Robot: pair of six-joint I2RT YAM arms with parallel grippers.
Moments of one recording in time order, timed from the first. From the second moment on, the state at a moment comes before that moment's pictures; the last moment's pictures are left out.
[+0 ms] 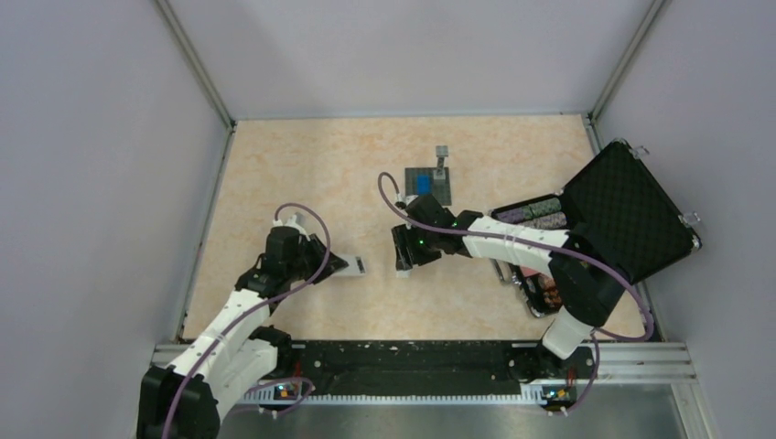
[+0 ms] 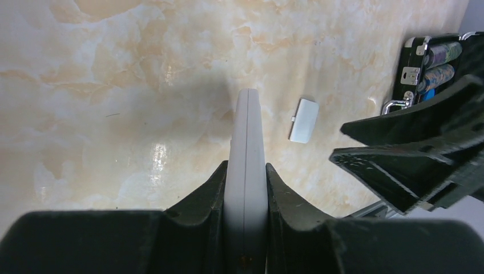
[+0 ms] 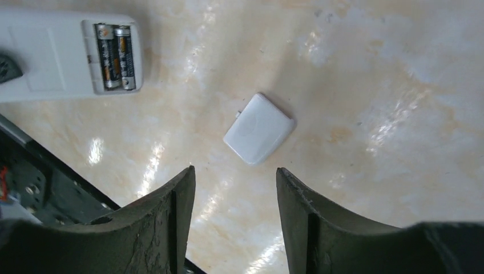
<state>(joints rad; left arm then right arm) -0.27 0.85 0.40 -0.28 0.27 -0.83 0.86 1.69 1.06 -0.37 -0.12 0.54</state>
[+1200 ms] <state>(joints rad) -0.11 0.92 0.41 -0.26 0.49 -0.75 0.86 1.74 0.96 -0.18 -0.29 -0.48</state>
